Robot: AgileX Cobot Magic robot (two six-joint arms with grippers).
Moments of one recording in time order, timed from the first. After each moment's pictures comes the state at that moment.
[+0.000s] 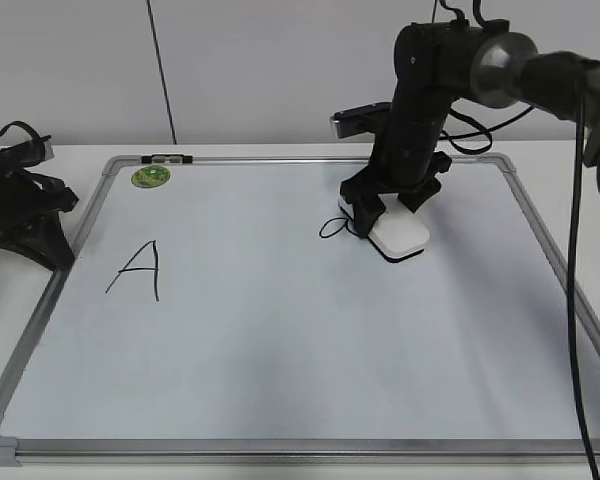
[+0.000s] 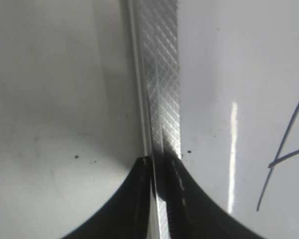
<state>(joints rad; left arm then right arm) 0.08 2.26 -1.65 -0.40 1.08 0.34 0.30 2.48 -2.21 0.08 1.23 -0.23</state>
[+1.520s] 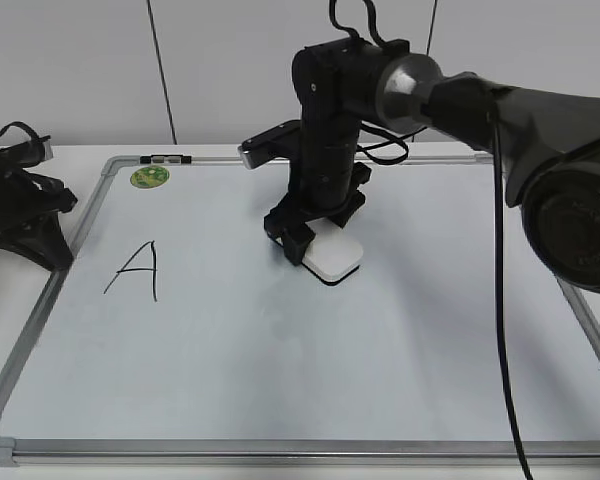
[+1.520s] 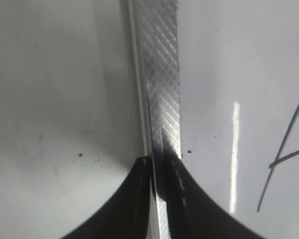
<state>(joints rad) 0.08 2.26 -1.65 -0.40 1.08 0.34 0.50 2.51 -2.26 0.00 1.25 -0.24</state>
